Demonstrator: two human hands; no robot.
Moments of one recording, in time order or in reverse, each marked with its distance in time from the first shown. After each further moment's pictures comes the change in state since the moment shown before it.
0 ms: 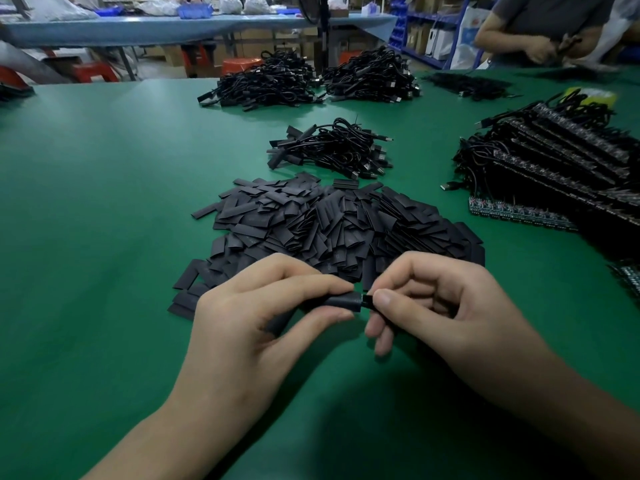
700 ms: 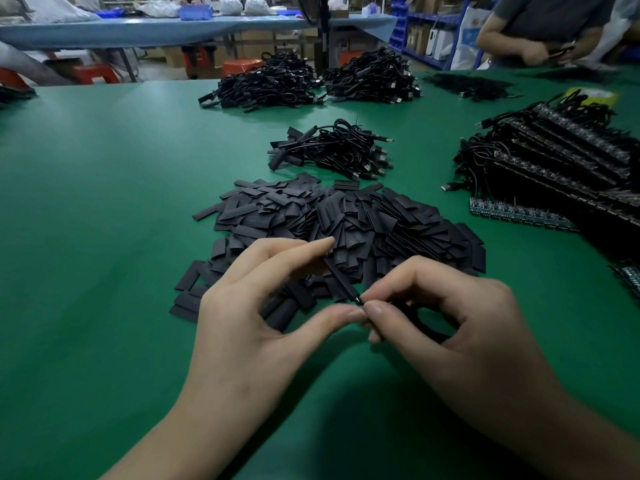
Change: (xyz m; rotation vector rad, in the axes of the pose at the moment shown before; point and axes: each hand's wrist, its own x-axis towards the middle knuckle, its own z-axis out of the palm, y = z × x) left_hand 0.001 -0.001 0.006 -0.168 0.066 -0.146; right_hand -0.008 -0.008 0.014 -0.430 0.196 -0.294
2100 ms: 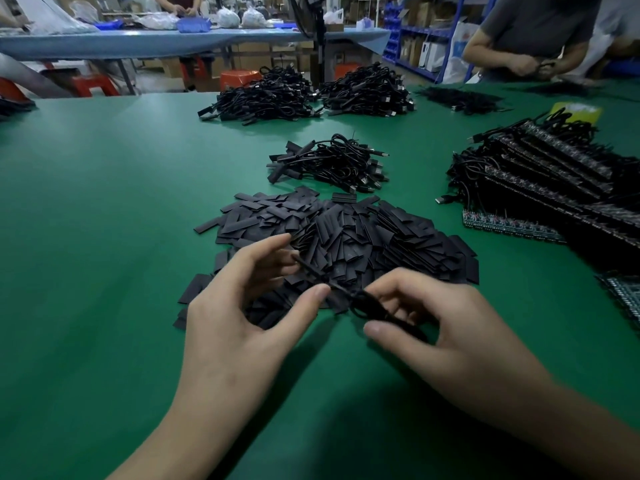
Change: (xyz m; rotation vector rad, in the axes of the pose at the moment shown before) left_hand 0.003 -0.012 -0.003 -0.089 0.115 -0.175; right_hand 0.007 0.013 -0.009 -0.052 -0.234 0.135
